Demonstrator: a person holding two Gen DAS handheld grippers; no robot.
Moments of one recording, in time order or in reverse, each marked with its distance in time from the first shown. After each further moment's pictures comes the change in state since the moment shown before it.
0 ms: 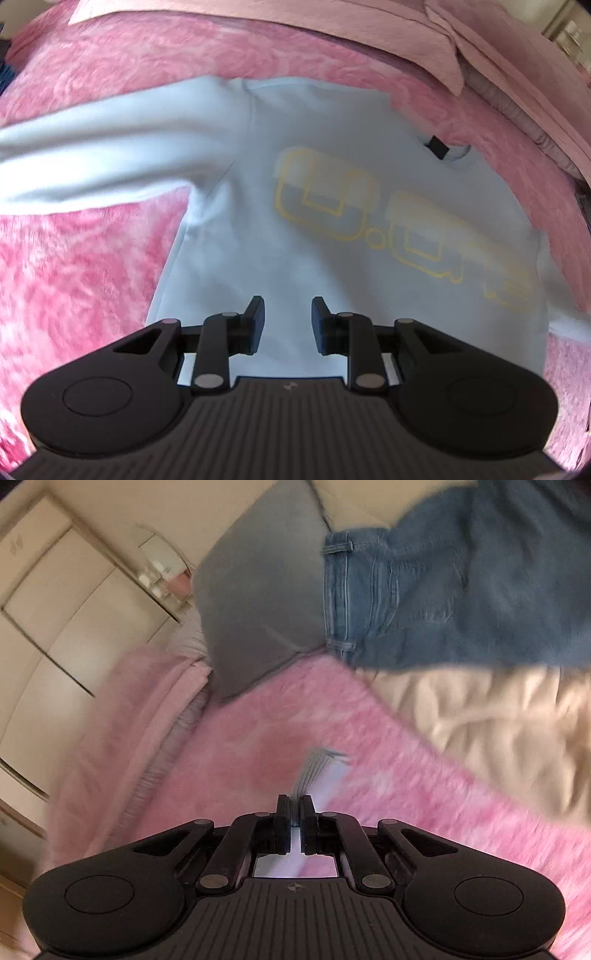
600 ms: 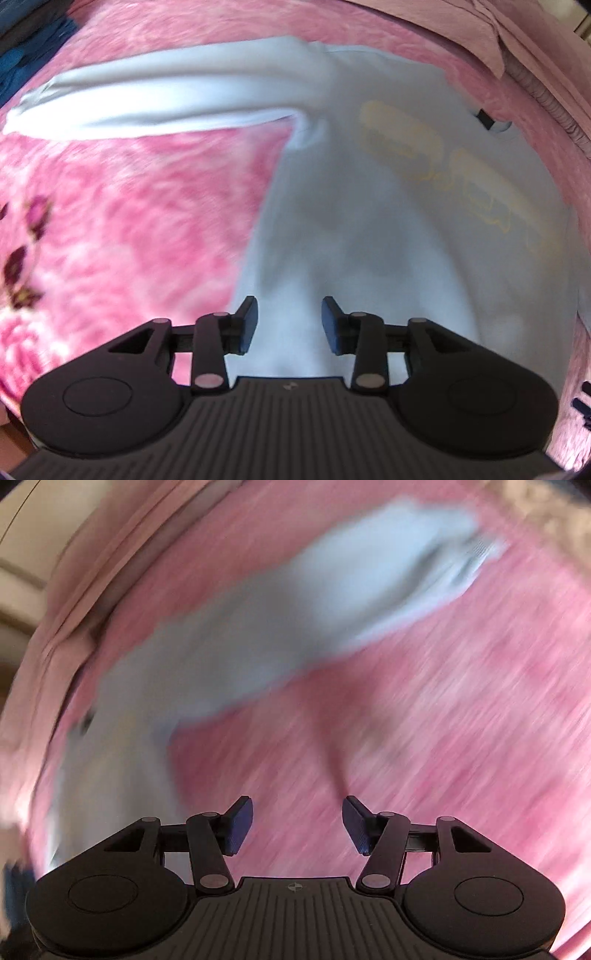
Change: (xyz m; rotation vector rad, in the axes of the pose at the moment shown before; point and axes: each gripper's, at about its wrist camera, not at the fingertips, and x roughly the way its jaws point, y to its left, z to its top) left arm -0.037 0.065 -0.055 -0.042 0.071 0.090; right arm -0.050 0.060 -0.189 -0.238 0.648 0.060
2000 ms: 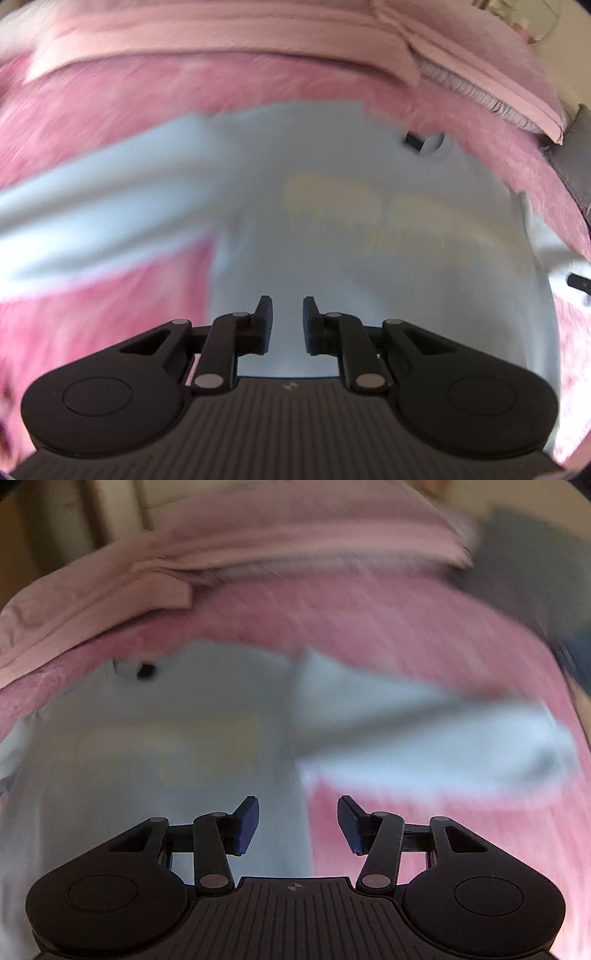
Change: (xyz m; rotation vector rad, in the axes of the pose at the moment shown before) left arm 0.023 -0.046 0.080 0.311 -0.164 -0.186; right arm 0.038 0.215 0.013 -0.618 -0.265 -0.224
